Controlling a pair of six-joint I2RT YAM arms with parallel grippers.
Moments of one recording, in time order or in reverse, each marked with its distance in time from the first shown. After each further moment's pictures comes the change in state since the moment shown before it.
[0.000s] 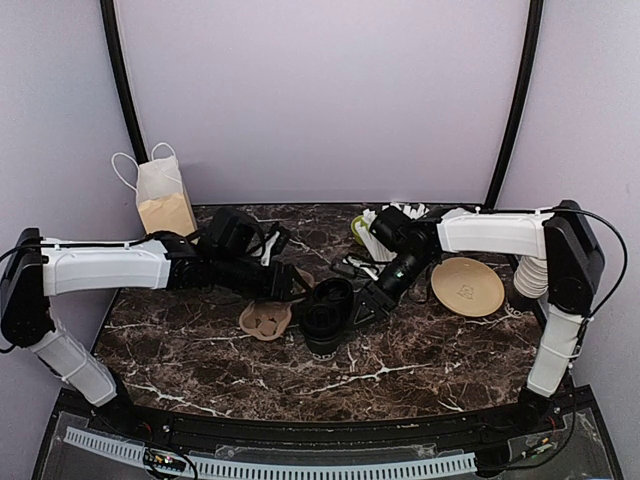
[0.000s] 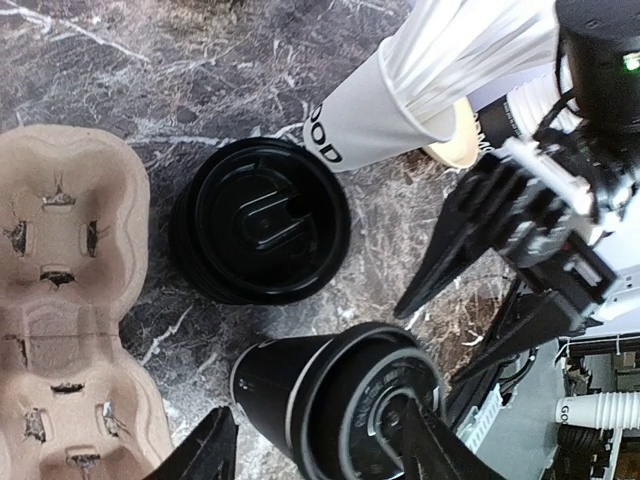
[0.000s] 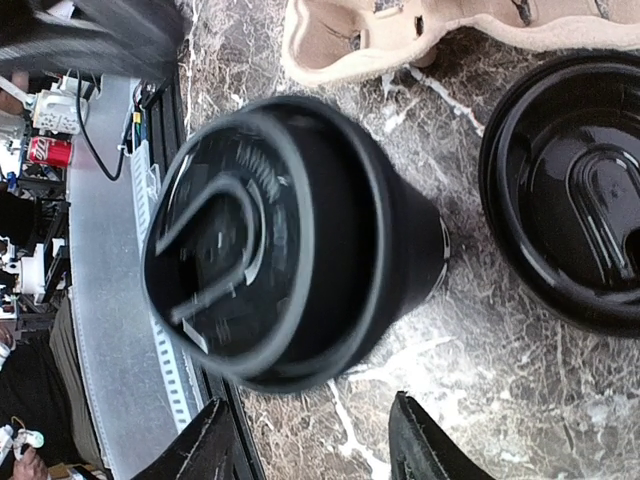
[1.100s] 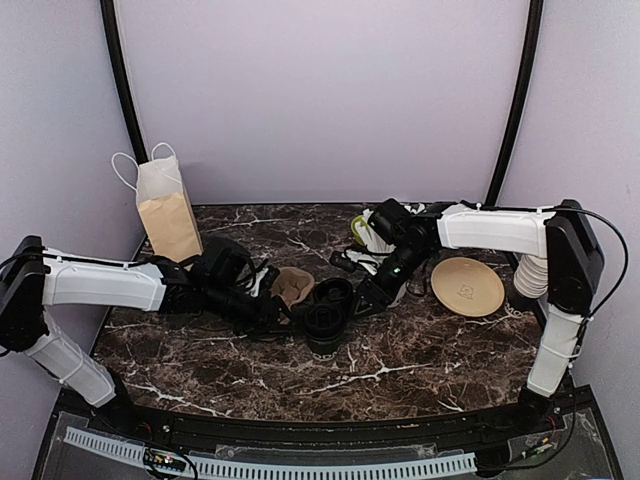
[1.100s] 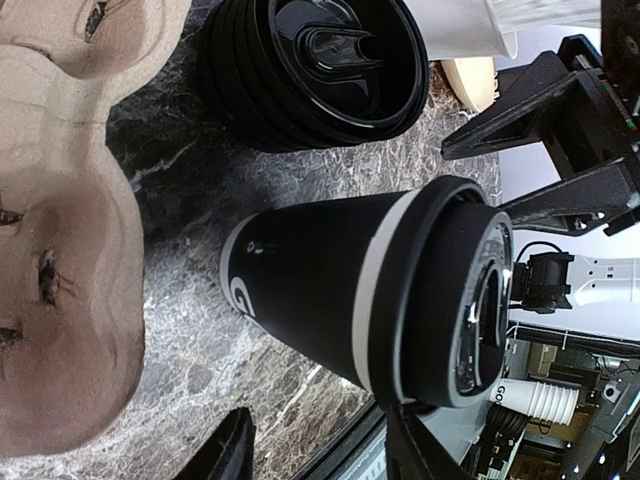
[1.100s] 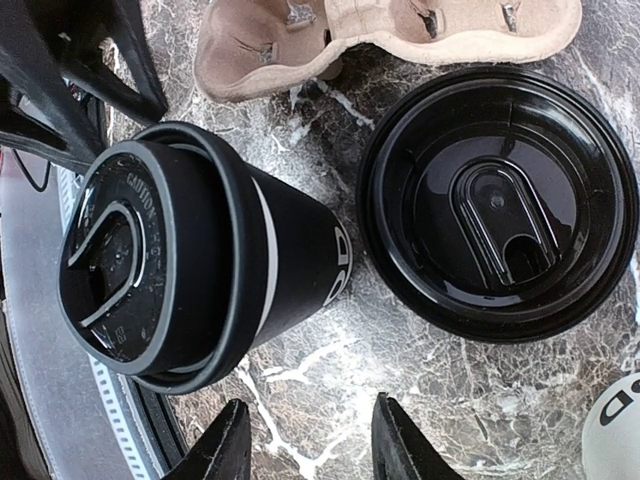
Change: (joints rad) left arm -0.004 -0.072 -0.211 0.062 0.150 -0.239; right arm 0.000 -0.004 0.031 0.023 0.185 -0.014
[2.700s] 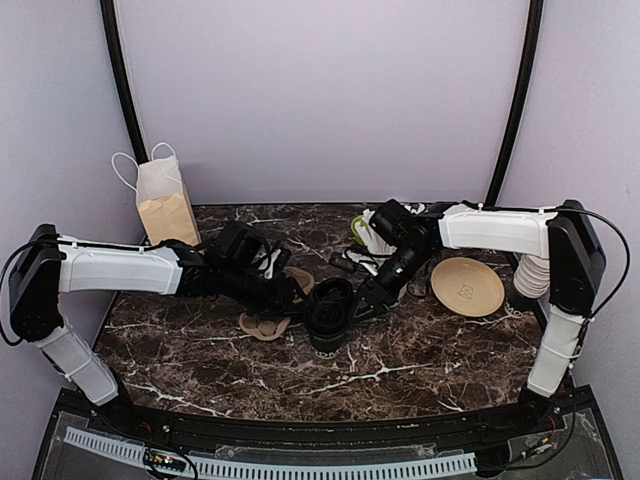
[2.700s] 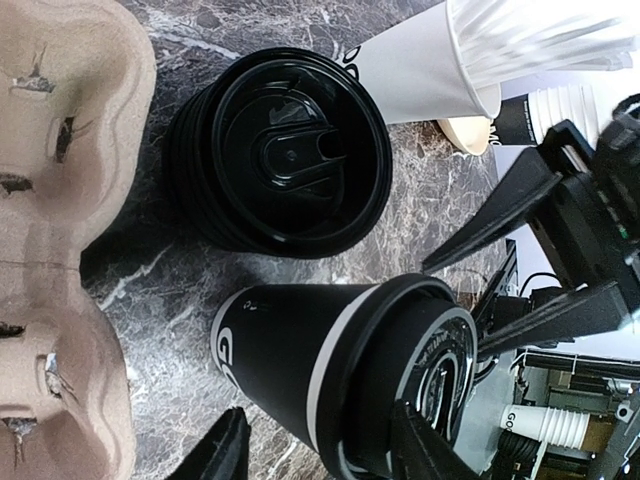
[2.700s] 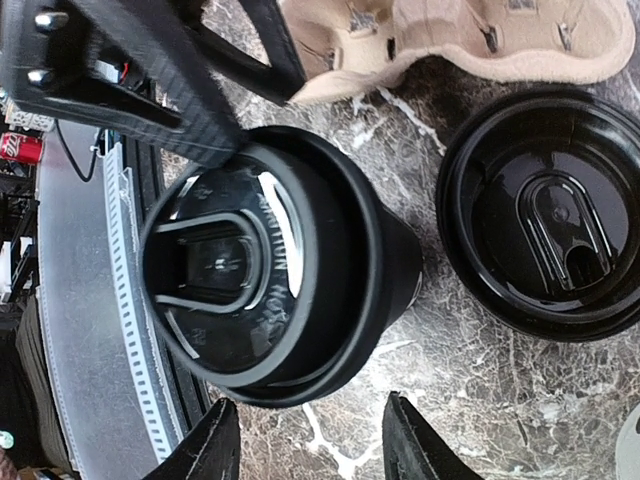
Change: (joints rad) left arm 0.003 0.119 0.171 -0.037 -0.060 0.048; right arm 0.000 -0.015 -0.008 -0.022 -0.105 -0.017
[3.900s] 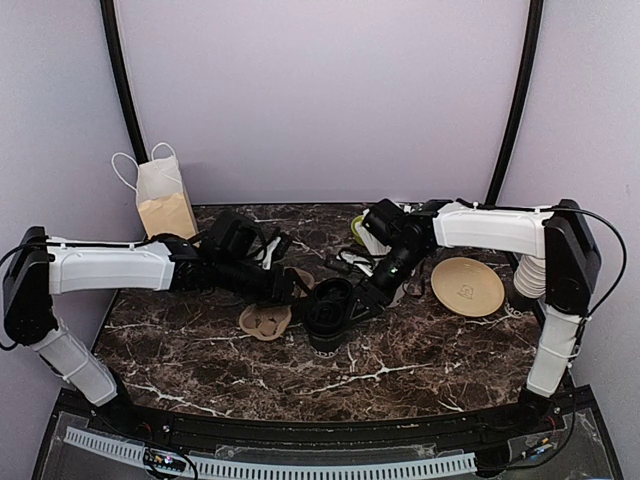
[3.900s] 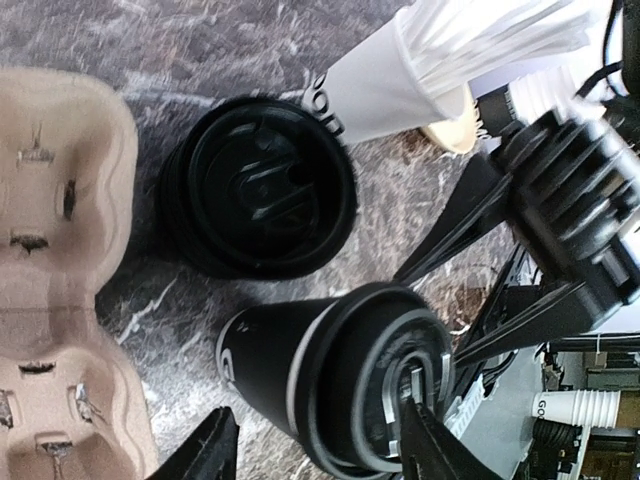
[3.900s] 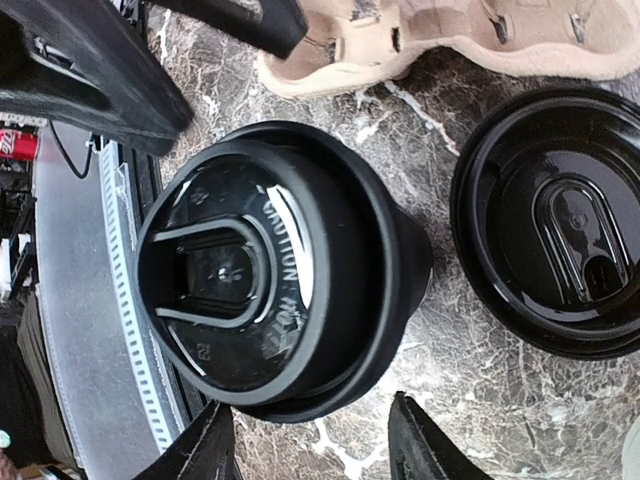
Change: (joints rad) left arm 0.008 -0.035 0.015 -0.010 -0.023 0.132; right arm 0.025 0.032 0.048 -0.043 0.023 0.015
